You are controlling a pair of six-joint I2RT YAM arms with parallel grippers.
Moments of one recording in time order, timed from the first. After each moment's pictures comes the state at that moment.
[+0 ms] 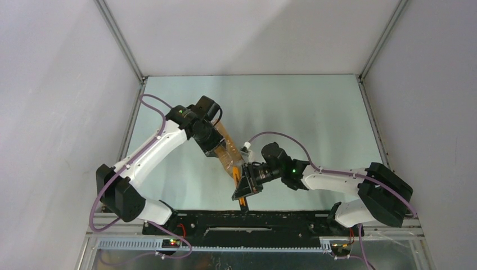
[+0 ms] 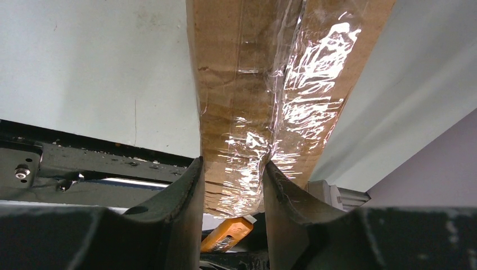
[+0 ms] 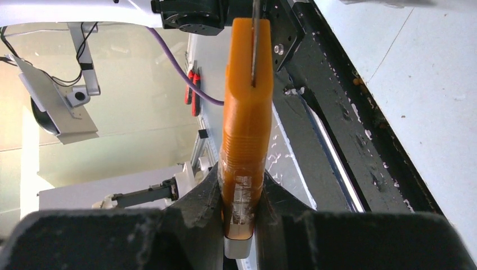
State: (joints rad) left arm -0.59 1.43 1.36 -1.16 0.04 -1.23; right arm 0.98 1.40 0.64 0.28 -0.77 1.02
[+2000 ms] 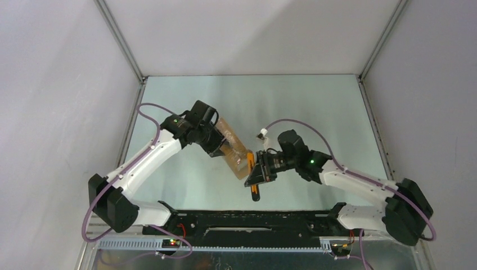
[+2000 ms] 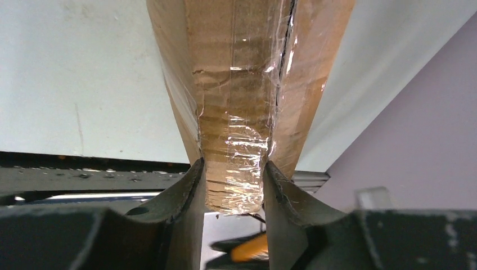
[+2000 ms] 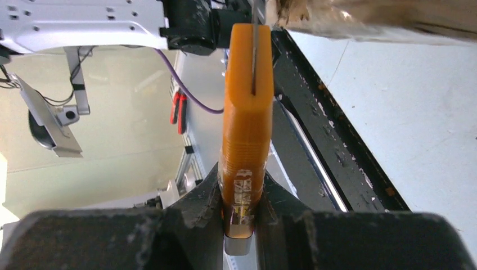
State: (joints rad) left arm -0.59 1.32 1.22 -0.96 0.11 -1.32; right arm 0.84 1.23 0.71 -0.06 -0.77 0.86
